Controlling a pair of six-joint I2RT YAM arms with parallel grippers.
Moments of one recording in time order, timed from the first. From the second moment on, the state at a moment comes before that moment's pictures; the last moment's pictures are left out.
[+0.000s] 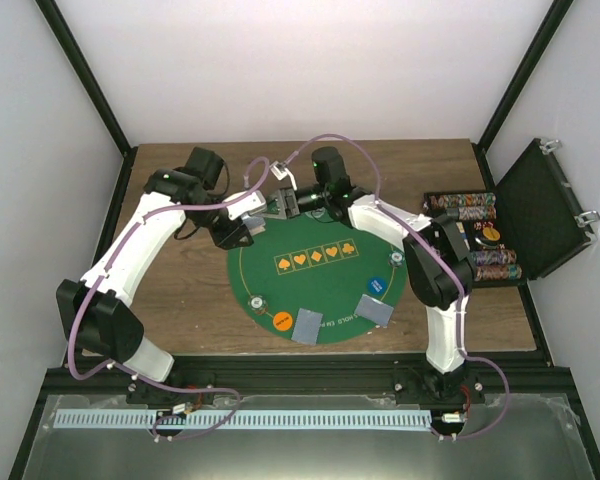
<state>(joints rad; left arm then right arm) -0.35 1.54 1.51 -1.22 0.40 0.69 0.58 1.99 1.48 0.16 -1.18 0.59</state>
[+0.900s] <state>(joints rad) -0.35 1.55 1.52 -1.20 0.38 0.68 0.56 1.89 1.50 -0.09 -1.04 0.41</state>
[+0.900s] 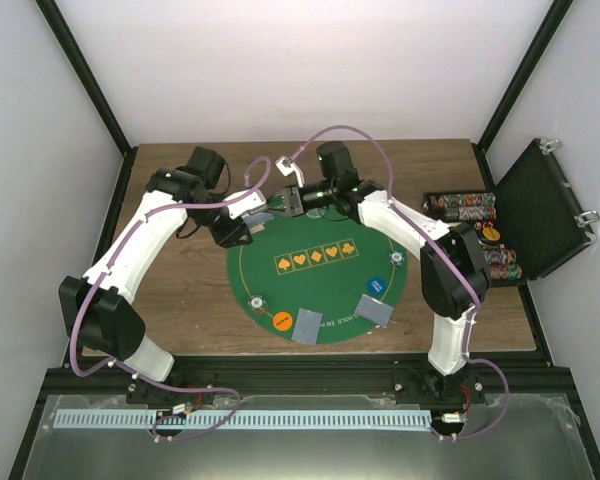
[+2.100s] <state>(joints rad) -0.26 1.55 1.50 -1.18 0.35 0.66 0.47 1.57 1.39 -0.71 -0.87 -0.24</state>
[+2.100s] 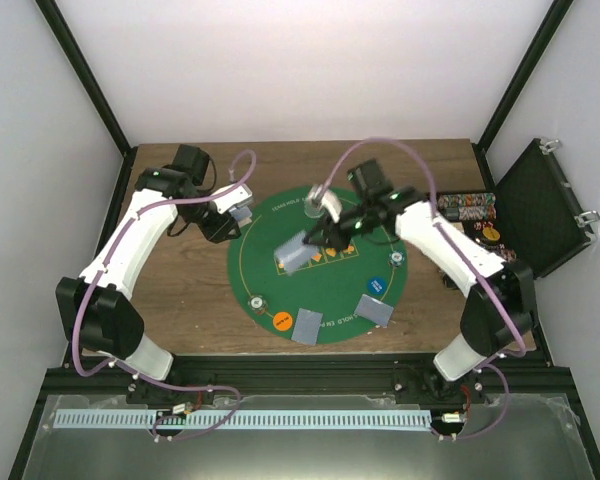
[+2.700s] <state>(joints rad) -0.26 1.54 1.49 -1.17 0.34 0.66 0.77 1.82 1.30 -0.99 -0.61 -0.74</state>
